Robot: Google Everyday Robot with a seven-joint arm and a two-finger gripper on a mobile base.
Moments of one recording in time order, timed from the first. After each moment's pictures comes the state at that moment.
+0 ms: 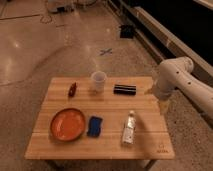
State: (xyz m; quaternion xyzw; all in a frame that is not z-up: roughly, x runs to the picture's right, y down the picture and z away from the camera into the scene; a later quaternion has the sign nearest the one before) arm 0.259 0.072 0.760 -0.29 -0.11 -0.20 0.93
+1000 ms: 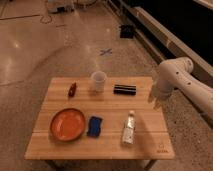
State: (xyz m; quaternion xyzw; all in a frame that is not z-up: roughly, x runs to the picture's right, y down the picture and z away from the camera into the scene) arm 0.255 0.077 0.758 -0.29 -0.11 -0.20 0.93
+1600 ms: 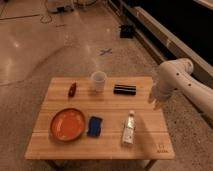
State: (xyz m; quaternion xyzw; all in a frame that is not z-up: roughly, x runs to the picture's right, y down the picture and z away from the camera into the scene) arm 0.256 0.079 0.756 -0.30 -0.11 -0.20 0.93
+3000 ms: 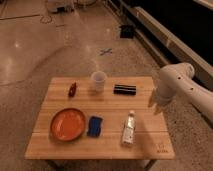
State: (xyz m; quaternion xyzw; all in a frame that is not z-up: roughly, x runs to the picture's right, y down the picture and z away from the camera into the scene) arm 0.249 0.090 0.756 -0.30 -0.13 -0.21 0.92
